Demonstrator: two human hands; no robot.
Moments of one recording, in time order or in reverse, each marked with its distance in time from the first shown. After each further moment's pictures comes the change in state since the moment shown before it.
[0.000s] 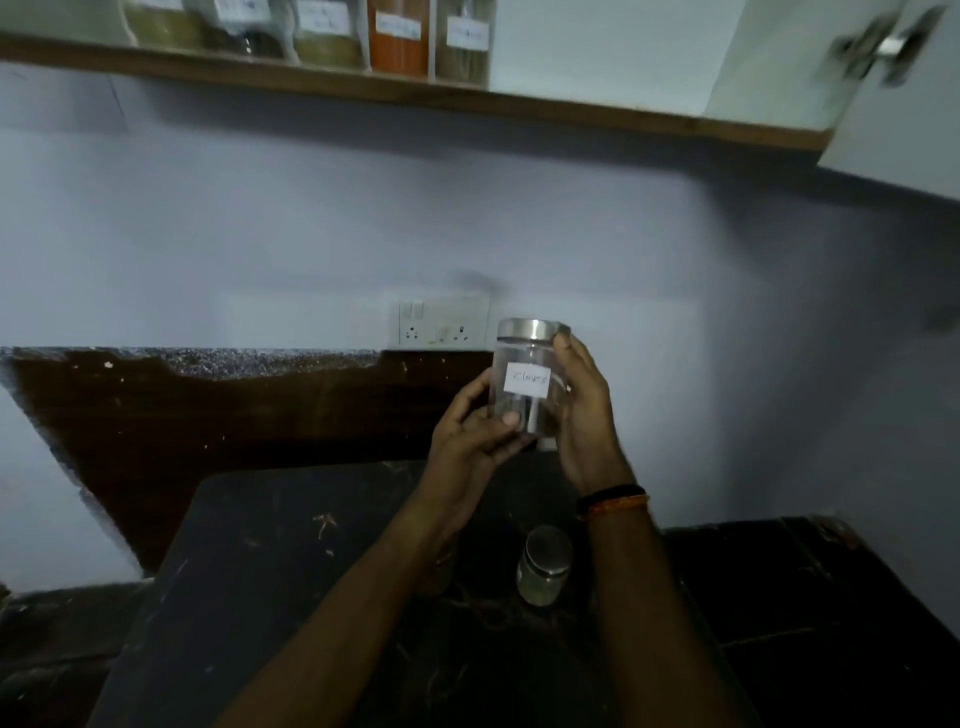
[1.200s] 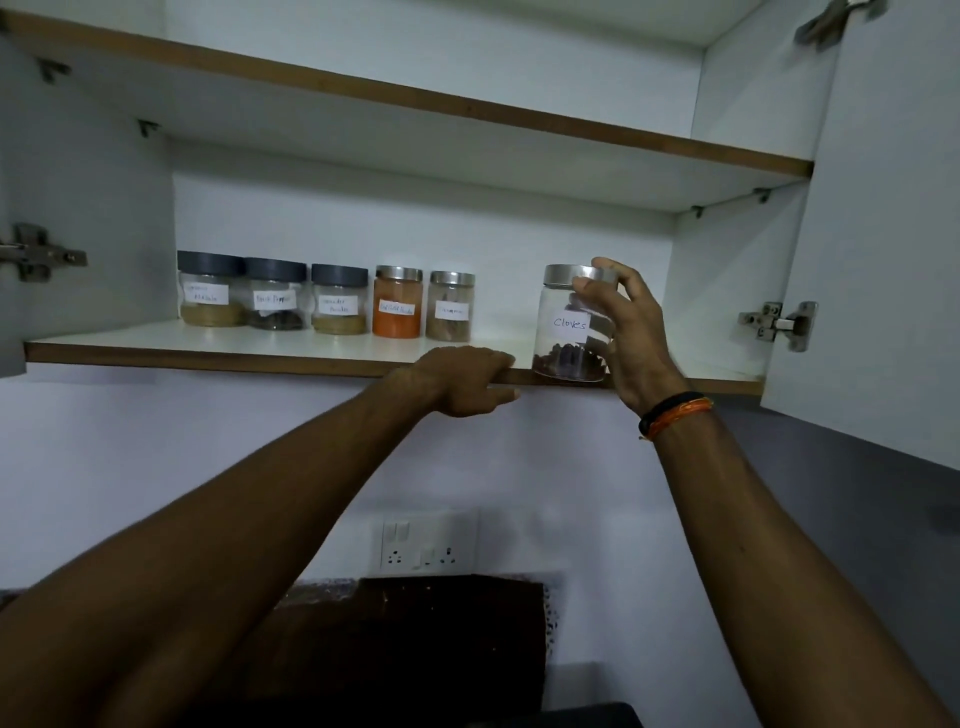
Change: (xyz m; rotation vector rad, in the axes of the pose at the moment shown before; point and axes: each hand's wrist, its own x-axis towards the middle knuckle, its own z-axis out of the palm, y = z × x) left_hand 0.219 0.263 0.105 2.150 -0.249 0.424; right_hand 0.168 -0.261 0.032 -0.144 -0.052 -0.537
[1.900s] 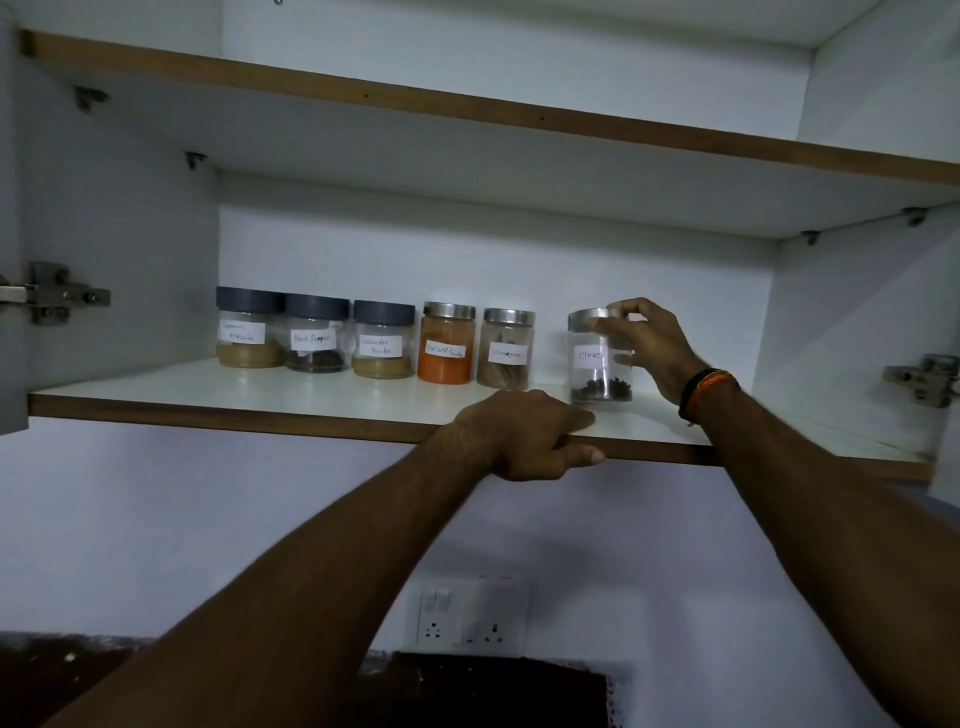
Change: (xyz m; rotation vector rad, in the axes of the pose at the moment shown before) left_hand 0.034 -0.026 0.009 0.019 0.008 0.125; right_hand 0.154 0.080 0.019 -0.333 -0.127 0.092
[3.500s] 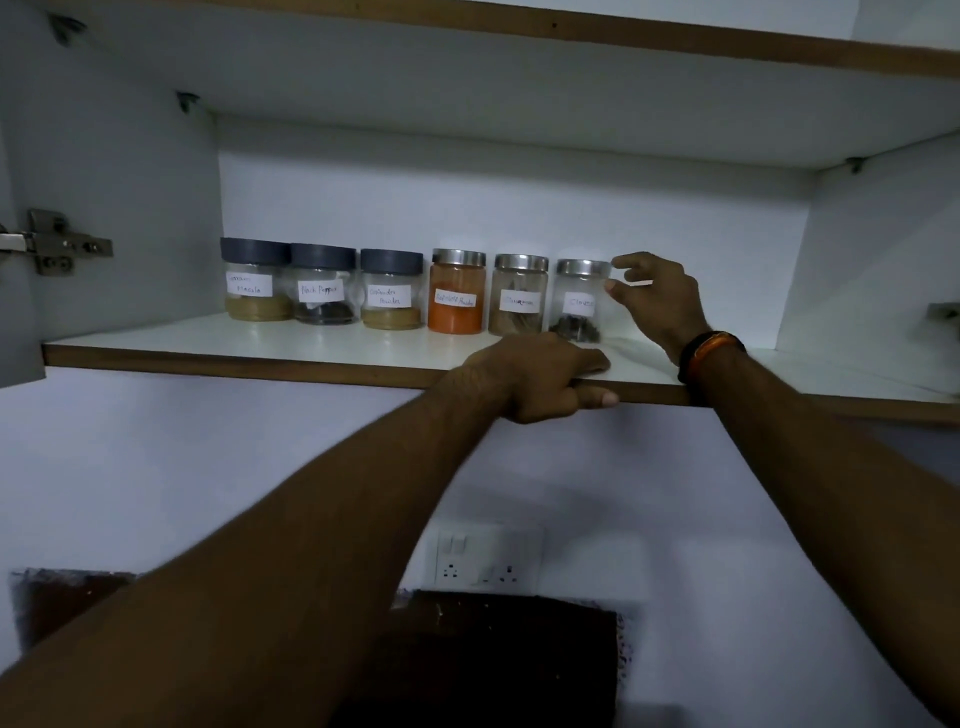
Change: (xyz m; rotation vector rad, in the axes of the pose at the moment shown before) left_hand 0.002 0.001 0.000 0.024 0.016 -0.024; right_hand -0.020 0.010 0.017 -0.417 0.146 -0.177
